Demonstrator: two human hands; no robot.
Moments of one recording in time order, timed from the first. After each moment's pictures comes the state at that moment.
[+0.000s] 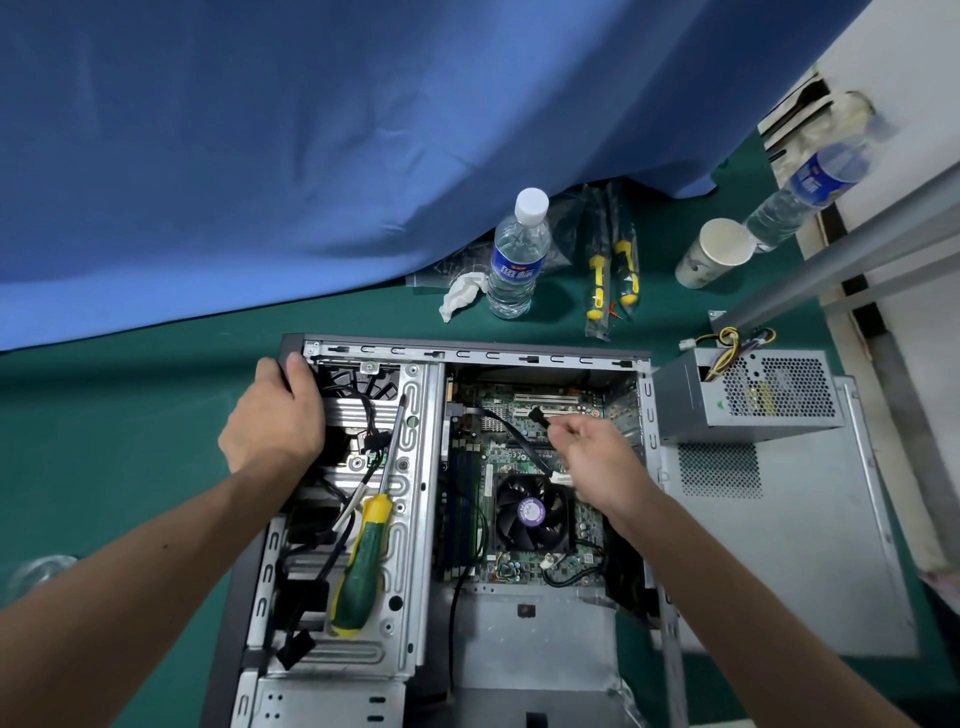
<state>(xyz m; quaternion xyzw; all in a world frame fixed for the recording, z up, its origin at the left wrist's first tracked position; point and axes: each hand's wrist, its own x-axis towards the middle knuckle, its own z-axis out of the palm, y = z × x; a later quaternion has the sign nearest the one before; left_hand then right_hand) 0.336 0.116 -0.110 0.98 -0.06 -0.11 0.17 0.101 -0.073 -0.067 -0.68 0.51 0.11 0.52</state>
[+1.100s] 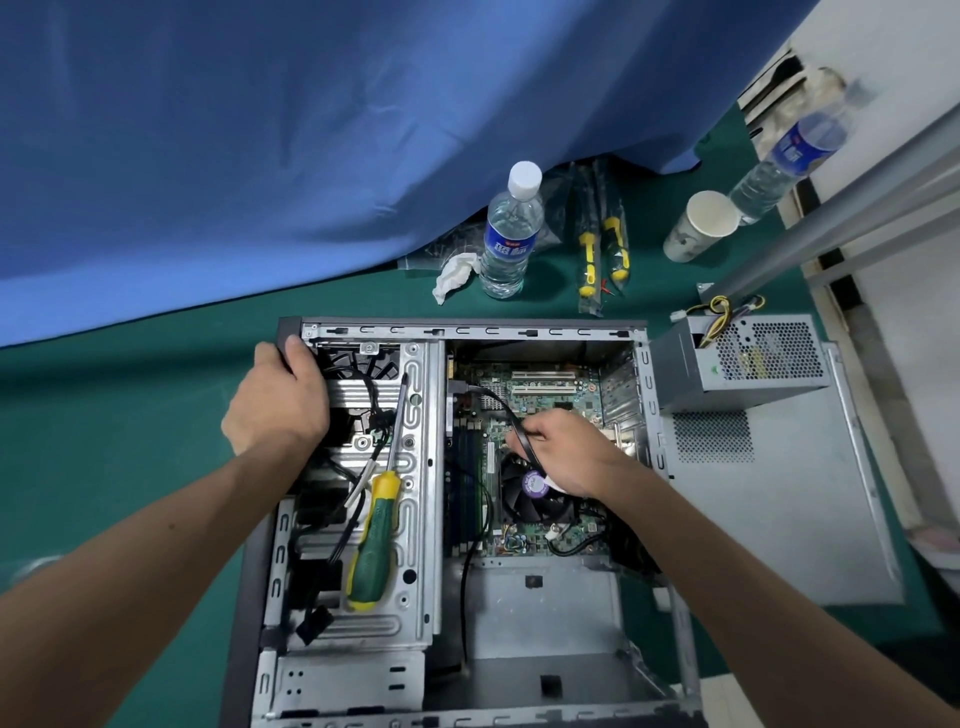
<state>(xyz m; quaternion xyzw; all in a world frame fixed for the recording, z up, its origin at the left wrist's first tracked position) 0.337 0.114 -0.108 0.98 -0.07 -0.11 0.18 0.111 -0.060 -0.089 -0.79 0.37 0.22 0.44</state>
